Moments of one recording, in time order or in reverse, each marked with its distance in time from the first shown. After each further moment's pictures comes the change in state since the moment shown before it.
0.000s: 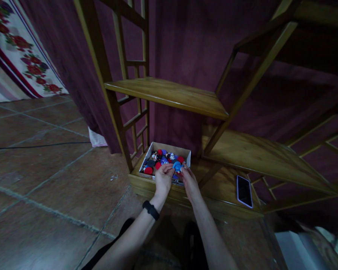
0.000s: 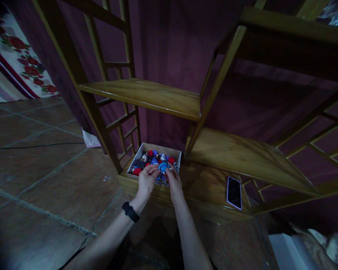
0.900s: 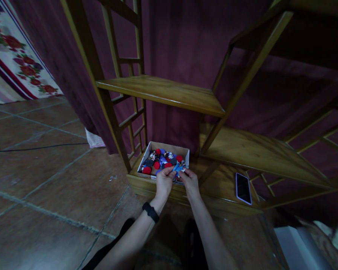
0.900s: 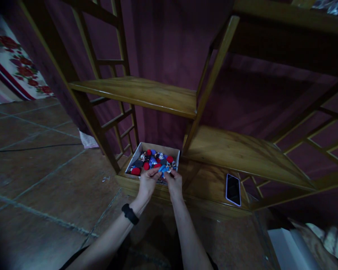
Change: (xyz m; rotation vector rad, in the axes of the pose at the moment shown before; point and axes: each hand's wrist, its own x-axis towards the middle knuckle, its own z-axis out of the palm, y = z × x) left_hand -0.006 -0.015 -0.002 0.078 -0.088 -0.068; right_hand 0.001 0.004 -0.010 -0.188 0.082 -0.035
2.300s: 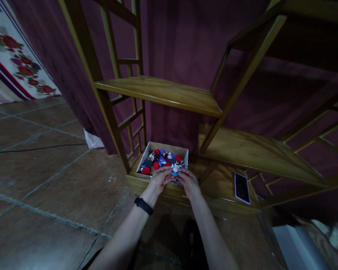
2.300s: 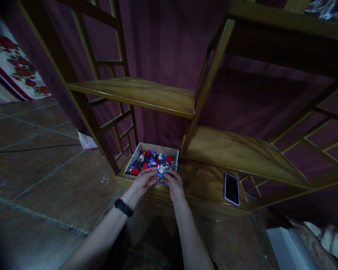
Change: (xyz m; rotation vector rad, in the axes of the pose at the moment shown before) left_hand 0.013 0.021 -0.015 -0.229 -0.047 -0.474; right_hand 0.003 0.008 -0.006 0.315 -0.018 0.114
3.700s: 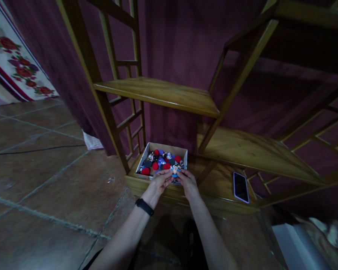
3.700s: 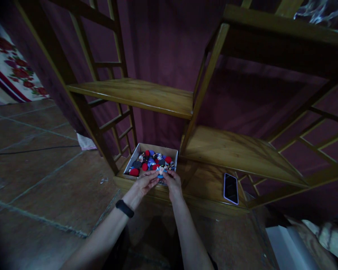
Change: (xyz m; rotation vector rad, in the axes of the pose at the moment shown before) left_hand 0.007 -0.010 -0.003 -0.053 0.014 -0.065; right_hand -0.005 -0.003 0.006 -0.082 0.050 -0.011
